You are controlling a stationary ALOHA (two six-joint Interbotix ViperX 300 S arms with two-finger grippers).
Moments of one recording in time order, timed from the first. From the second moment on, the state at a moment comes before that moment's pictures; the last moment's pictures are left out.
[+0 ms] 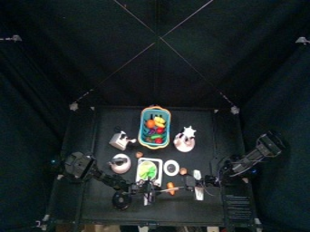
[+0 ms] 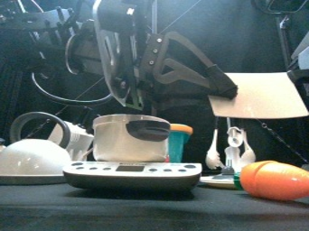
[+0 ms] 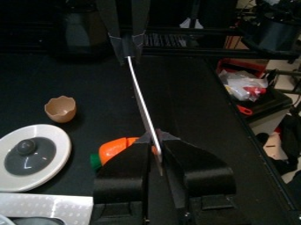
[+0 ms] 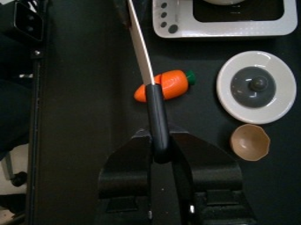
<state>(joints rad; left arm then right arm) -0.43 0.39 0.54 -0.53 -0.84 0.27 0.60 -0.42 0.94 2.35 -0.53 -1.89</state>
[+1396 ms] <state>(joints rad) -0.39 0.41 0.48 -0.58 -0.62 0.59 0.59 -0.37 0.97 2.35 -0.53 -1.88</state>
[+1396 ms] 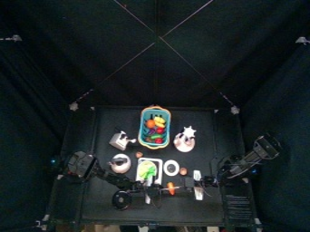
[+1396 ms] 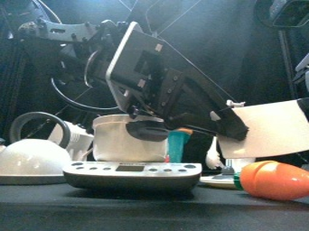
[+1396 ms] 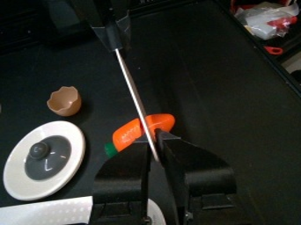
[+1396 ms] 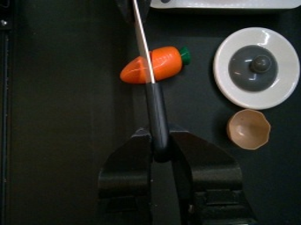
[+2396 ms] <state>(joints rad) -0.35 0.41 0.46 -0.53 -0.46 0.59 0.58 -0.33 0.97 2.39 -0.52 -1.88</state>
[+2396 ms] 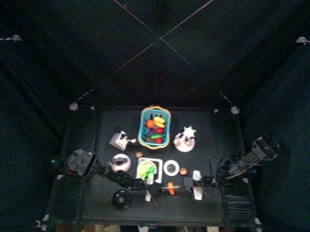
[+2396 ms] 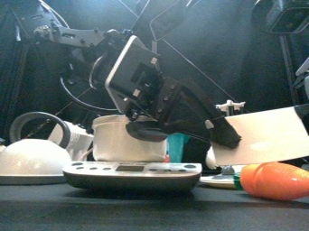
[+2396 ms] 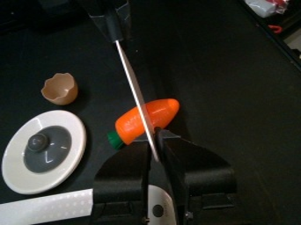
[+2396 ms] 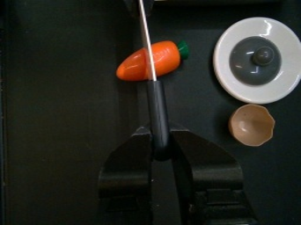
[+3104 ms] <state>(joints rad) -0.30 0.42 0.40 -0.44 -0.28 0.59 0.58 -0.28 0.98 2.42 -0.51 -1.88</state>
